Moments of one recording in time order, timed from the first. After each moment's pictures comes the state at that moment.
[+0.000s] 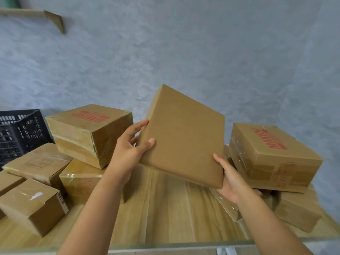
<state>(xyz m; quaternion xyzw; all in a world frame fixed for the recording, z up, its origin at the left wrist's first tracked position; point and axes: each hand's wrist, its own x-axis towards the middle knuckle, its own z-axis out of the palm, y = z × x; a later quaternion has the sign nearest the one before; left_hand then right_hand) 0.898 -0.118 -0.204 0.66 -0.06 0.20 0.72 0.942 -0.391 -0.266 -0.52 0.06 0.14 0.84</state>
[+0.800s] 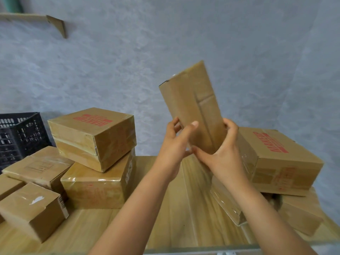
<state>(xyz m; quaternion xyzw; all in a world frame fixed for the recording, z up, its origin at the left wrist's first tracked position) 0.900 -0.213 -0.166 0.60 -0.06 0.08 0.79 0.908 -0.347 -0.195 -0.81 -0.11 -0.31 0.49</state>
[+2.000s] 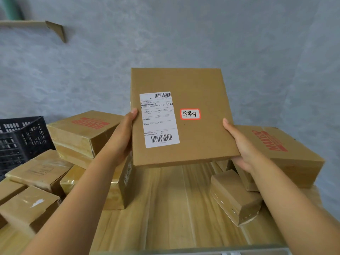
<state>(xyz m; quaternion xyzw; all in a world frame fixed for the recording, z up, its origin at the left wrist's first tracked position) 0.925 -0.102 -0.160 0.67 -0.07 0.07 0.74 0.971 -0.411 -0.180 -0.65 -0.09 0.05 0.75</state>
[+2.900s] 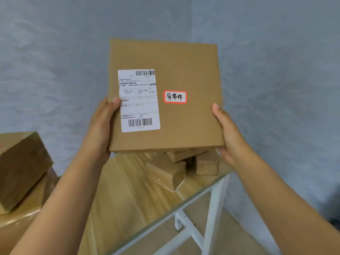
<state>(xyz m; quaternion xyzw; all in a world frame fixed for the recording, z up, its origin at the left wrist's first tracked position) 0.900 -0.232 -0.127 0.61 -0.24 0.03 0.76 0.810 -0.494 -0.155 -0.60 0.03 -0.24 0.76</state>
